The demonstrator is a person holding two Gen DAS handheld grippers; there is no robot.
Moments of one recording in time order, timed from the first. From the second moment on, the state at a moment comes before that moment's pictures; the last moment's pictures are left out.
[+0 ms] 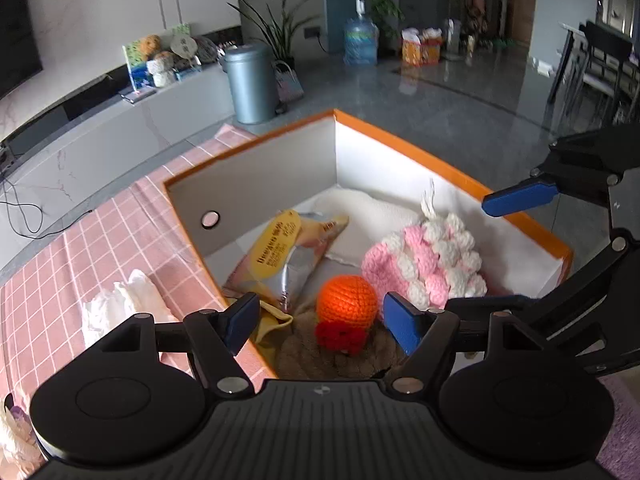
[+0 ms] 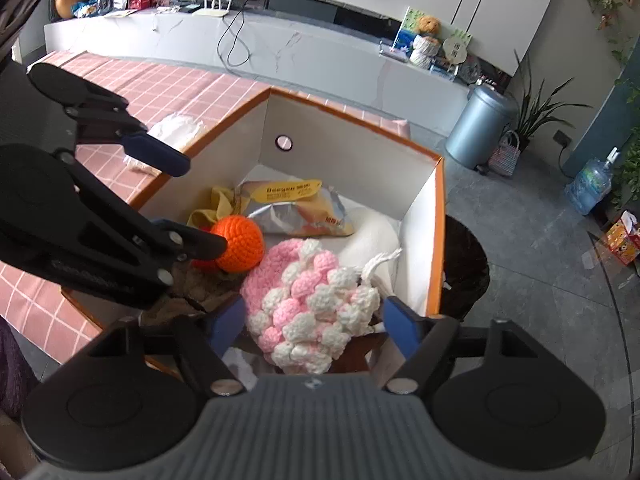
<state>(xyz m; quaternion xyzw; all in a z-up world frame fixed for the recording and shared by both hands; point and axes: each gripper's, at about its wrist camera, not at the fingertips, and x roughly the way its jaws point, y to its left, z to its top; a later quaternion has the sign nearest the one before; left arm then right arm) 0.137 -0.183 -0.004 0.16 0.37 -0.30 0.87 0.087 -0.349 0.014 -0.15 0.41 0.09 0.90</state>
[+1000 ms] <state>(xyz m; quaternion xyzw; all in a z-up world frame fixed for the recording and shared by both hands) 0.077 -0.049 0.015 0.01 0.29 -0.20 0.93 0.053 -0.272 0.036 -0.04 0.27 0.08 0.96</state>
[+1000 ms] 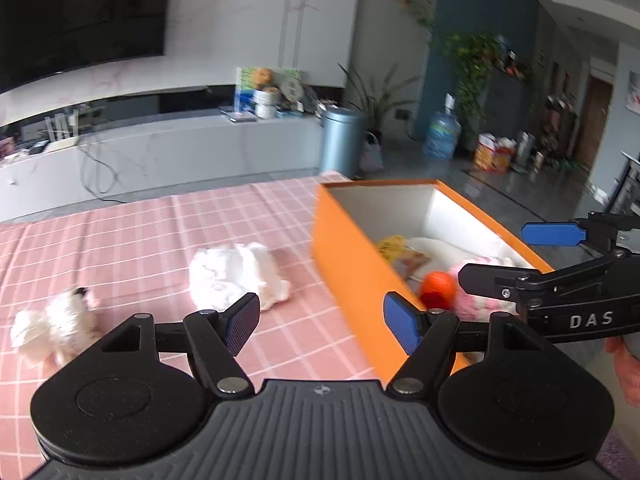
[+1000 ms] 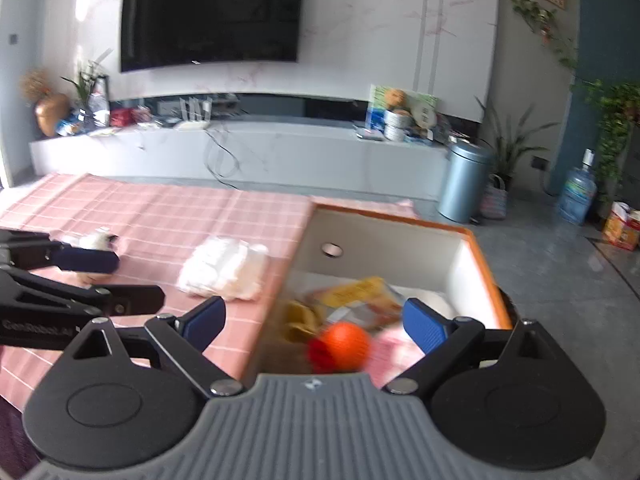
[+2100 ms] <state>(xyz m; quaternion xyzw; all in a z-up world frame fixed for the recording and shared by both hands) 0.104 0.137 -0.042 0.00 0.29 -0.04 0.96 0.182 -0.095 -0.020 -0.16 0.35 0.21 0.90</state>
